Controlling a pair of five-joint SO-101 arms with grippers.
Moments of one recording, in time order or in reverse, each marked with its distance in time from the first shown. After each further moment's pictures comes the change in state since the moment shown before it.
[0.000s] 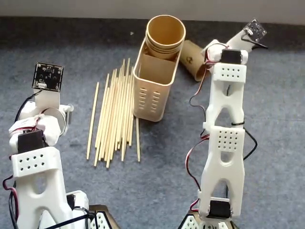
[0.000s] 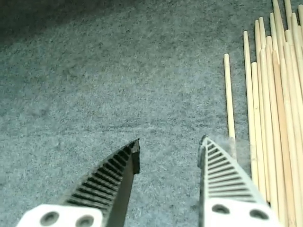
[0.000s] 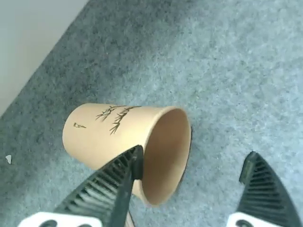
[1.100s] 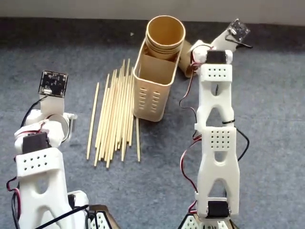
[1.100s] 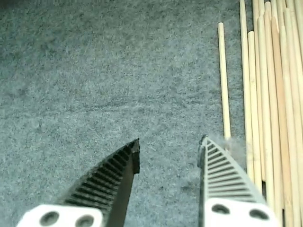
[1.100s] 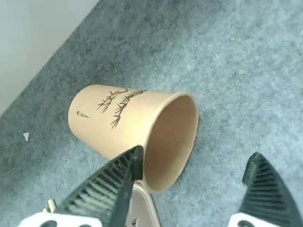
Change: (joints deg) left arm 0.0 0.0 6.1 -0.3 -0.1; right arm -4.9 0.6 0.6 -1.7 0.9
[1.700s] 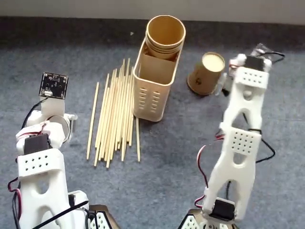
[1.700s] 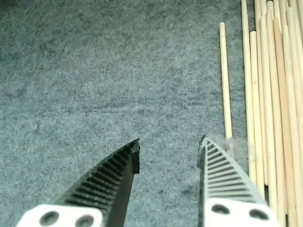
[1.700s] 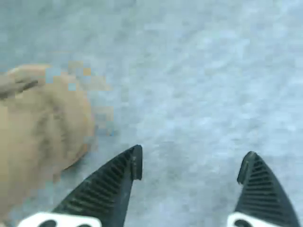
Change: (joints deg) left arm 0.0 0.0 1.8 -3.1 0.0; right arm 20.0 0.7 4.6 24.4 17.1
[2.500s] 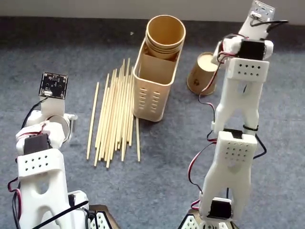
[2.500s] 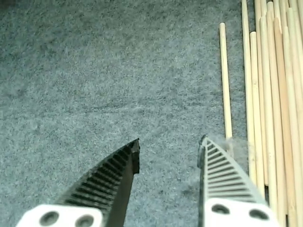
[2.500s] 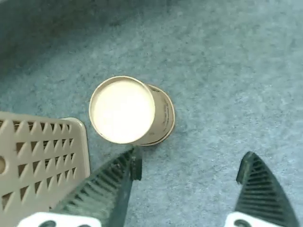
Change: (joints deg) left arm 0.0 0.0 0.0 0.0 0.0; right arm -13.5 -22.7 1.0 0.1 7.4
